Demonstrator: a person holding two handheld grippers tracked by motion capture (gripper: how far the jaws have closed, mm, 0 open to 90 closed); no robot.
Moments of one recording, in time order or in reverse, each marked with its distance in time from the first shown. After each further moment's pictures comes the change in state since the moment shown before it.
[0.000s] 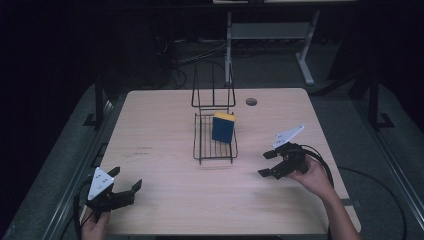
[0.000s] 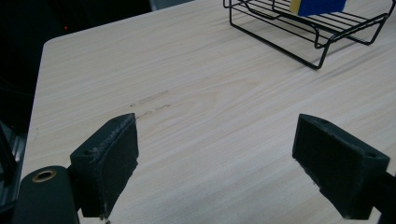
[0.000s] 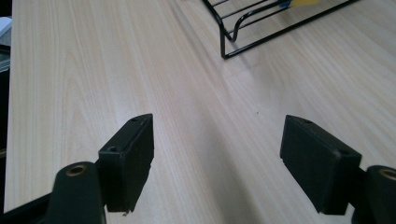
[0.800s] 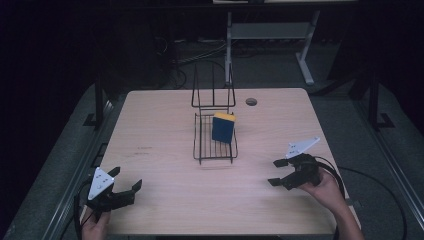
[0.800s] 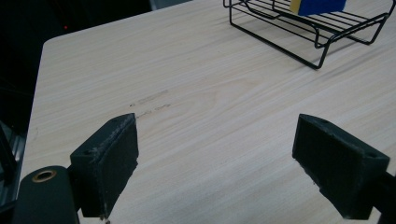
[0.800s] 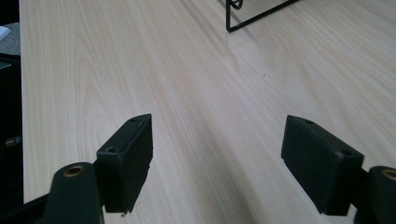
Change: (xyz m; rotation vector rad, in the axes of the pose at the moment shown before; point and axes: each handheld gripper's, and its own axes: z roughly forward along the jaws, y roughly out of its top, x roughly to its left) left arm -0.001 0.000 0.000 0.000 0.000 -0.002; right arm 0.015 -0.035 -0.018 -0.036 -0.028 0.034
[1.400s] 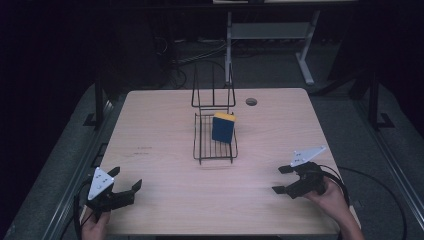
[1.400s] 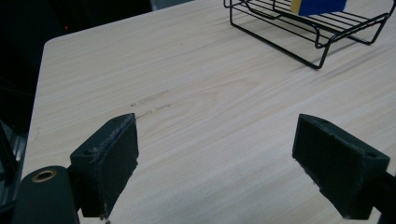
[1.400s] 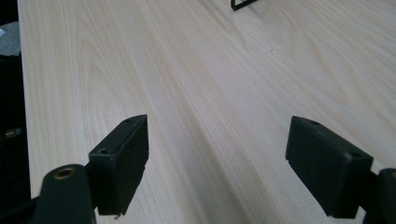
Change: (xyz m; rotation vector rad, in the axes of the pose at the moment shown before) left arm 0.001 0.000 0.000 -0.001 0.001 0.002; right arm 0.011 -0.023 -0.003 -0.004 -0.019 0.021
